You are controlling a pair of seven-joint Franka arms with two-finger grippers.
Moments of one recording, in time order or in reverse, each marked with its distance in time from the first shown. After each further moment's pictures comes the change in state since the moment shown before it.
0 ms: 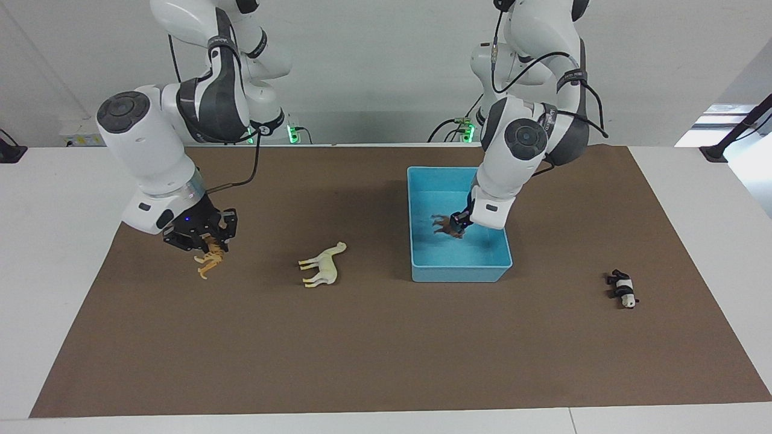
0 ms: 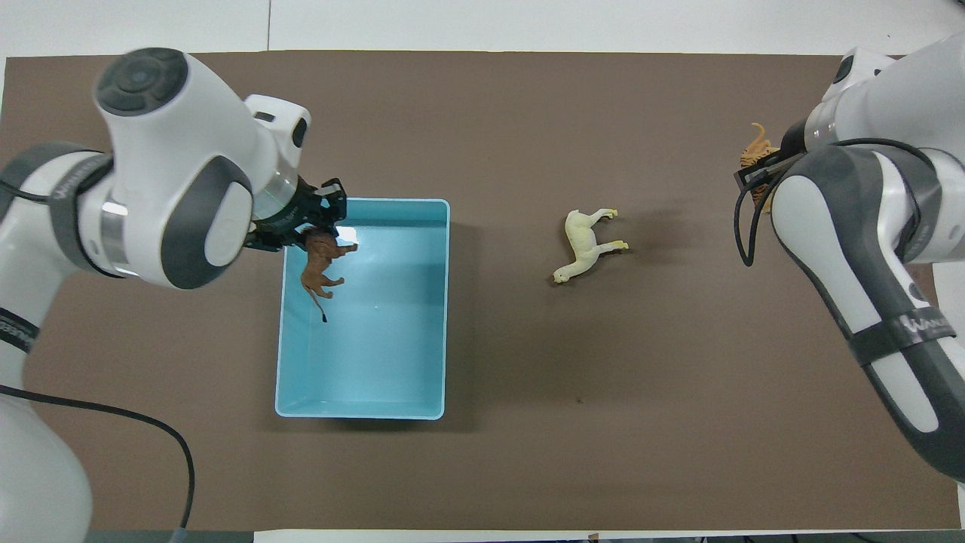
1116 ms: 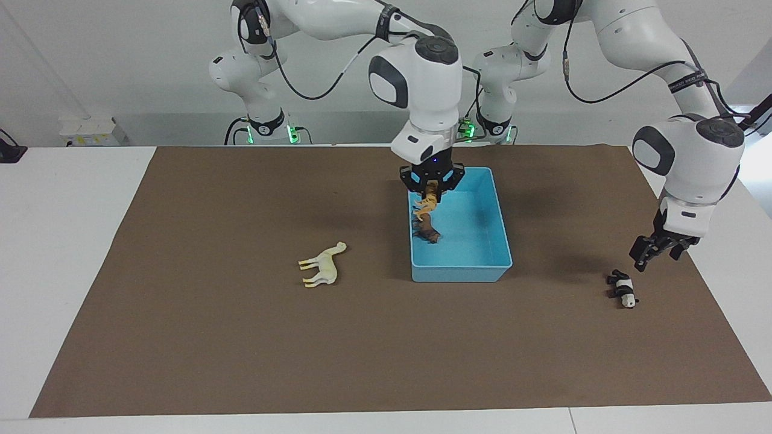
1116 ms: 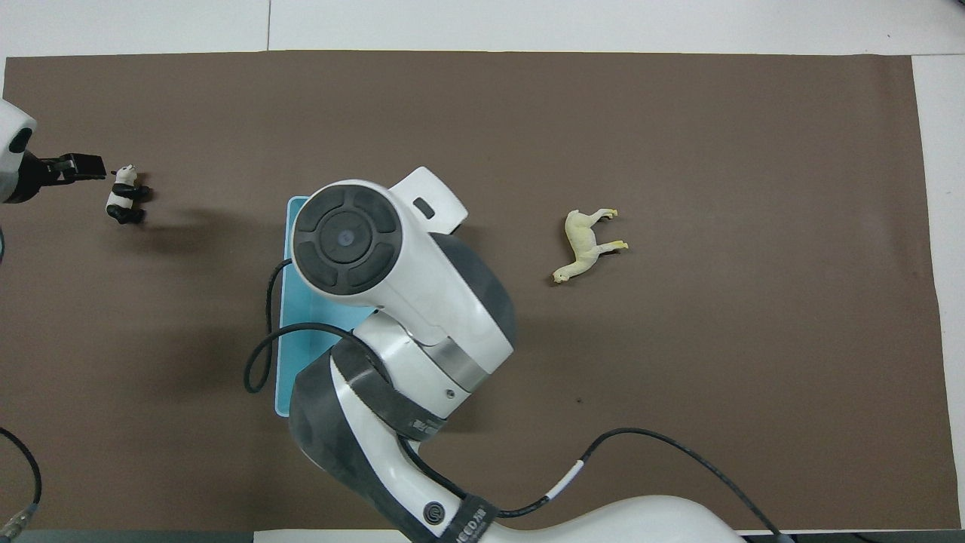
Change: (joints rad) left arm 0.543 0.093 0.011 -0.070 0.199 0.562 0.711; right arm 0.696 0.348 -0.003 0.406 -0.011 0.022 1.028
